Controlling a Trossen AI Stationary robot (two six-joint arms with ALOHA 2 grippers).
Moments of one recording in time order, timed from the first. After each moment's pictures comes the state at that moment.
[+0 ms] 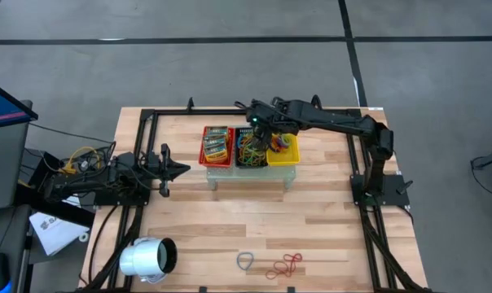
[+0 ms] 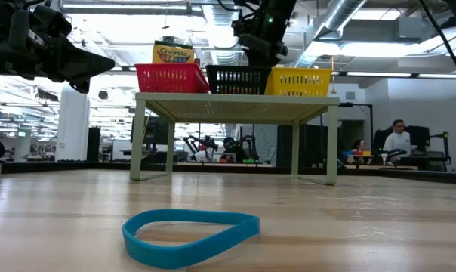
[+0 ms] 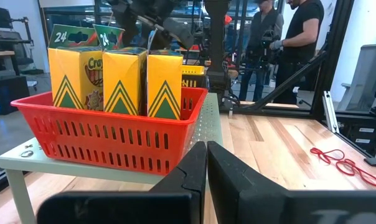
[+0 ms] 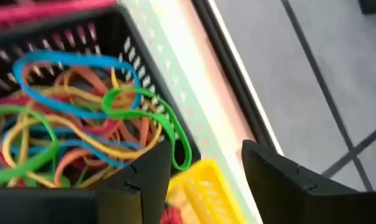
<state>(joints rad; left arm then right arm) 0.14 0.00 0.01 0.03 0.00 -0.03 -0.24 1.87 1.84 -1.06 0.42 0.04</state>
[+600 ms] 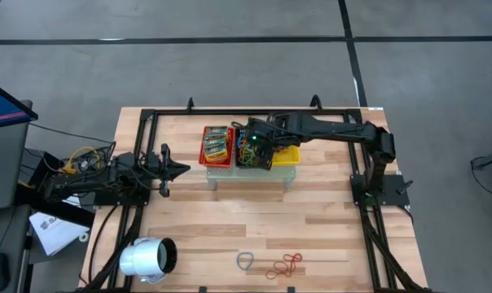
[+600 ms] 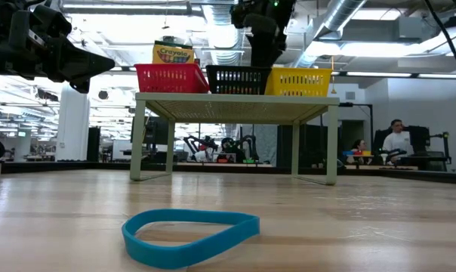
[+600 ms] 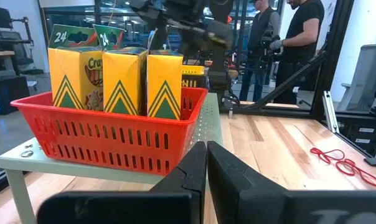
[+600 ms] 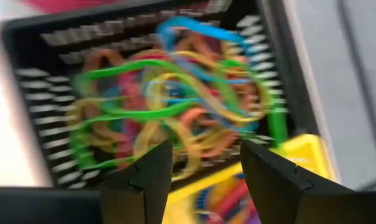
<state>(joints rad) 0.14 0.00 0.01 0.03 0.00 -0.03 -0.13 1.87 1.84 -1.14 0.33 0.05</state>
